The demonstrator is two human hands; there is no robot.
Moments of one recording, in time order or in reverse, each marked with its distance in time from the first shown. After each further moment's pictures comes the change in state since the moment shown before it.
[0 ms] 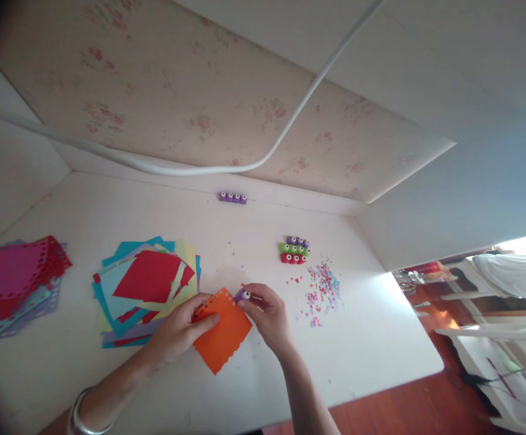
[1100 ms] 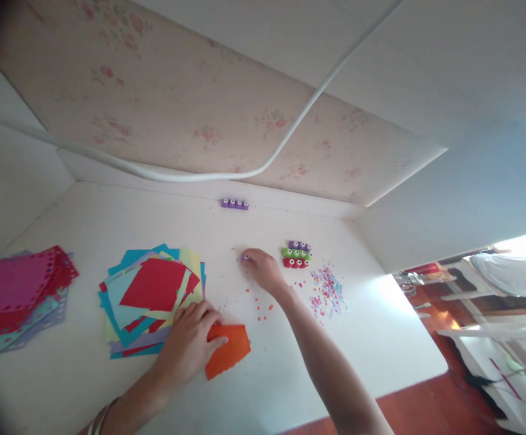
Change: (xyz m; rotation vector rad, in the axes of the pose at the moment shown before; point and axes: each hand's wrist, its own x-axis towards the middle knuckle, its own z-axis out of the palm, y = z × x) left_hand -0.006 -0.023 0.004 1.055 0.266 0.375; right_hand 0.121 0.011 -0.003 -0.778 -0.159 -0.300
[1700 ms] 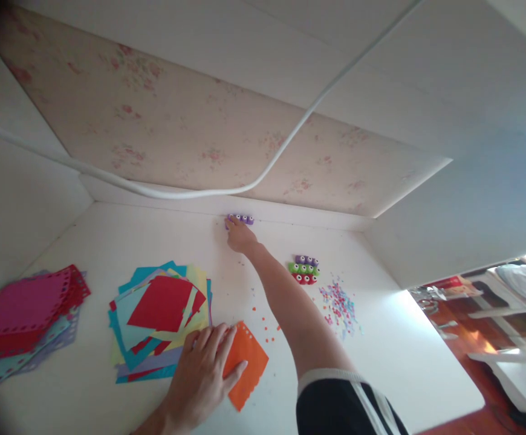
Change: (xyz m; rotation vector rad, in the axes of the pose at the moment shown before) left_hand -0.007 0.011 0.016 0.247 0.190 0.161; right_hand 0.162 -0.037 0.029 -0.444 -0.227 -0.149
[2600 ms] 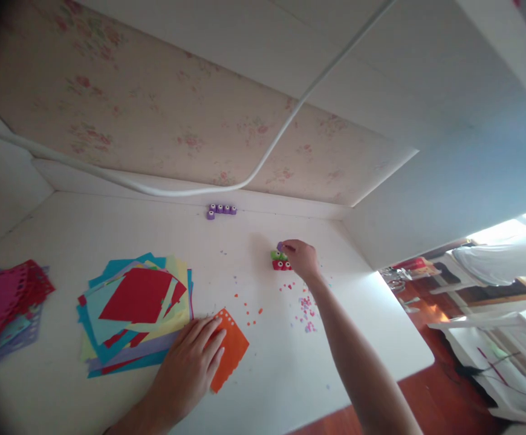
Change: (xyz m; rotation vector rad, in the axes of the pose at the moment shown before) left_hand -0.010 0.008 0.015 -0.116 -0.015 0.102; right_hand -0.205 0.102 -0.058 0.035 0.301 0.514
